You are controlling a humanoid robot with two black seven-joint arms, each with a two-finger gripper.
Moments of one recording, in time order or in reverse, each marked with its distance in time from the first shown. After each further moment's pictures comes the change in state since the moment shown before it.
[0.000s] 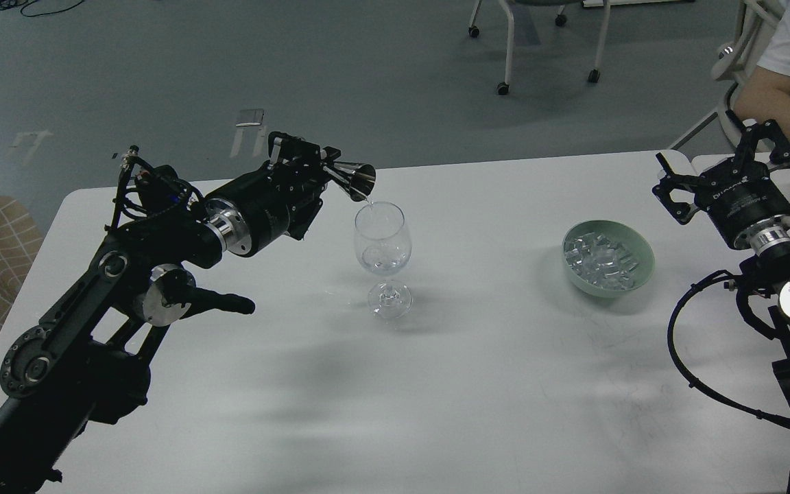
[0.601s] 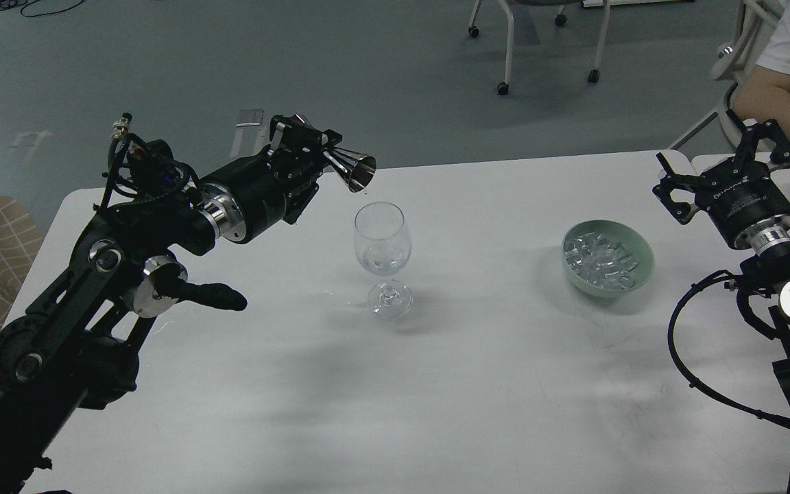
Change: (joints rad) left arm -0.034 0.044 0.001 -0.022 0.108 -0.102 0.000; right arm 0.000 0.000 0.000 0.000 0.000 0.000 0.000
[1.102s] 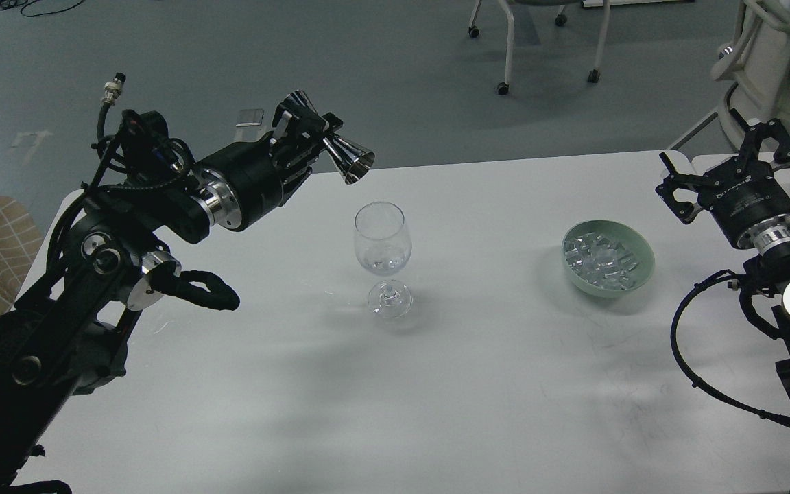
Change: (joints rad) left arm -0.033 0.006 0.002 -0.031 0.139 -0.037 0.000; right arm 0.000 -0.008 0.001 -0.001 0.001 -0.001 0.001
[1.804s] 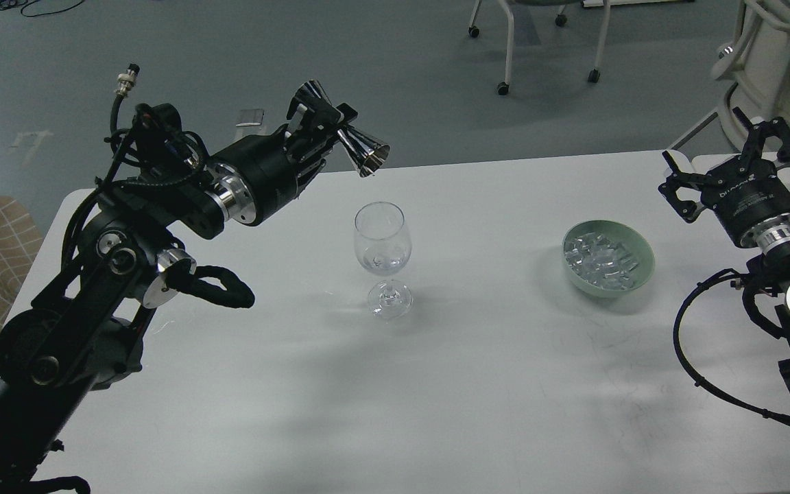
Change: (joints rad) left arm -0.013 -0.050 -0.001 -0.006 0.040 -0.002 0.000; right arm 0.000 -0.006 0.001 0.001 0.000 0.000 0.000
